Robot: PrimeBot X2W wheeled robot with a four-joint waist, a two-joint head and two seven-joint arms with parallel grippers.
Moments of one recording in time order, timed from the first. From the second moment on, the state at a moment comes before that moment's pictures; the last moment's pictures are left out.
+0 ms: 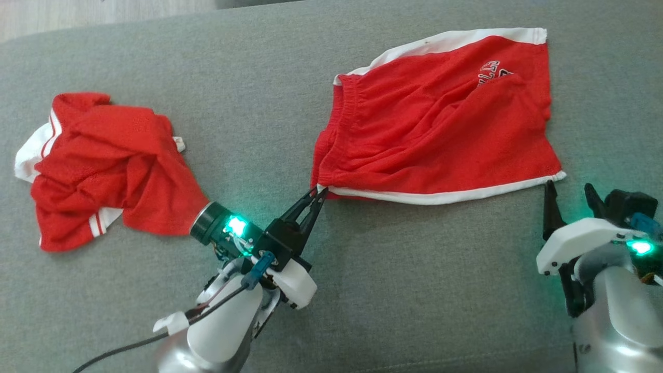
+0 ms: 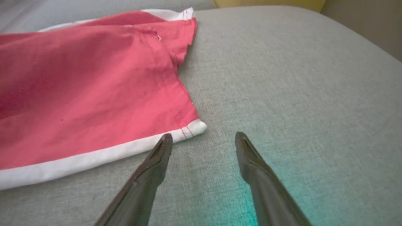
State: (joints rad) left arm -0.49 0.09 -0.65 0.60 -0.05 -0.02 -0.21; right arm -0.34 -0.05 -0.25 0.62 -0.03 0.12 -0.05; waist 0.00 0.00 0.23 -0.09
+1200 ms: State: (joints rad) left arm -0.49 0.09 -0.68 0.59 -0.09 0.00 -0.22; right arm -0.48 -0.05 -0.33 0.76 -0.07 0.12 -0.11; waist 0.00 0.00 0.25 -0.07
